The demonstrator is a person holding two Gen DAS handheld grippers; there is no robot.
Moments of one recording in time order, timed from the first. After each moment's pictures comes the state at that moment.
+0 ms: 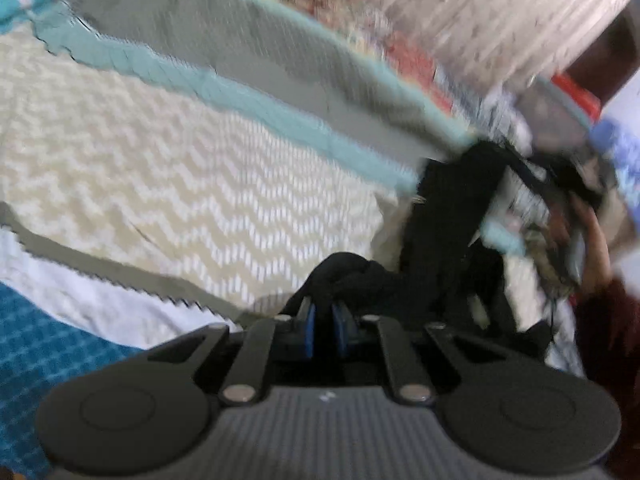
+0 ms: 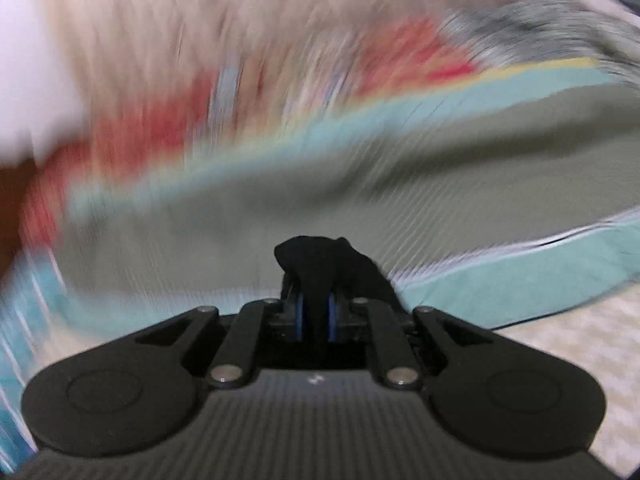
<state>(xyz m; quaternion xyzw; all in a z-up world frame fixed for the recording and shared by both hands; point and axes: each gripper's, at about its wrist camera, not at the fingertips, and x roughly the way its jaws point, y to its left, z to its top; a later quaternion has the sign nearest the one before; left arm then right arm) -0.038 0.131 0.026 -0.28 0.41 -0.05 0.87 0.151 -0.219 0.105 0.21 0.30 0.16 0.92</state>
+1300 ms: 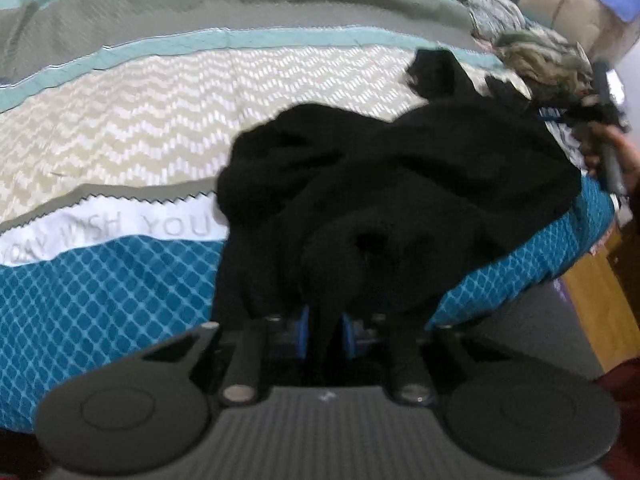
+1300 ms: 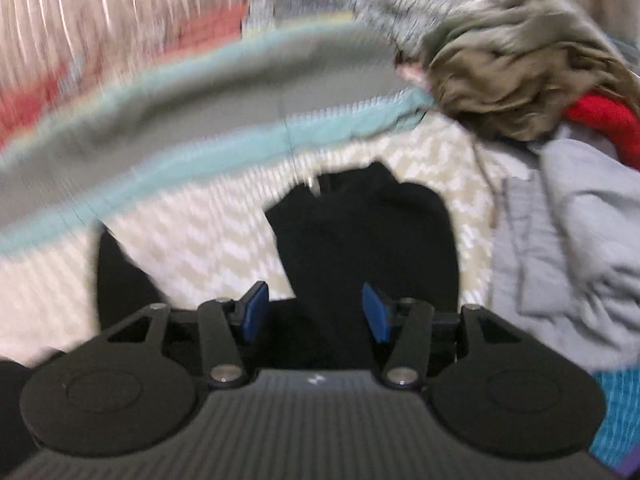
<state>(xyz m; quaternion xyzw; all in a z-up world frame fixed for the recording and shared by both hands) -0.080 -0.011 0.003 -0.05 0.52 -0.10 0.84 0.101 -0.382 -0.048 0.04 0.45 -0.02 0.89</state>
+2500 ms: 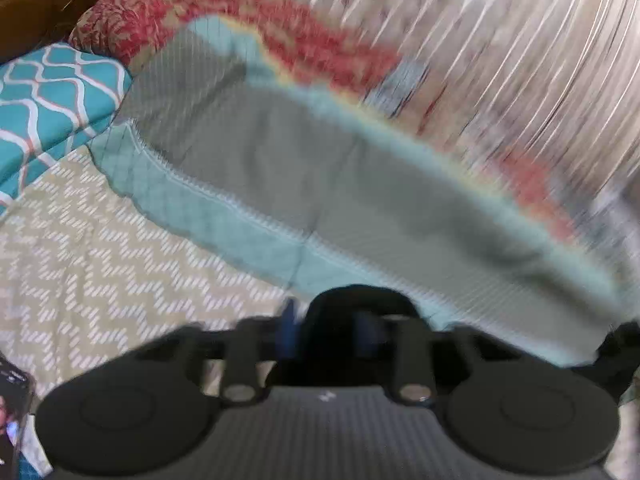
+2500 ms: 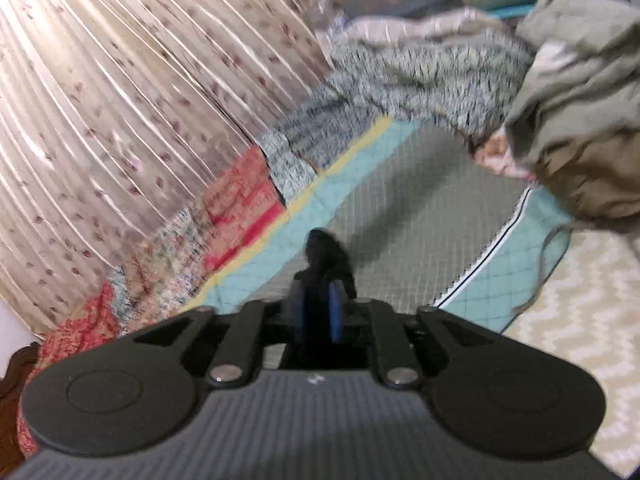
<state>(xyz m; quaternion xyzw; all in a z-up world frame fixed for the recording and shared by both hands) 0.135 0.203 0.039 -0.21 0.37 0.16 0.89 0.242 -0.365 0.044 0.33 0.29 -0.05 0.90</state>
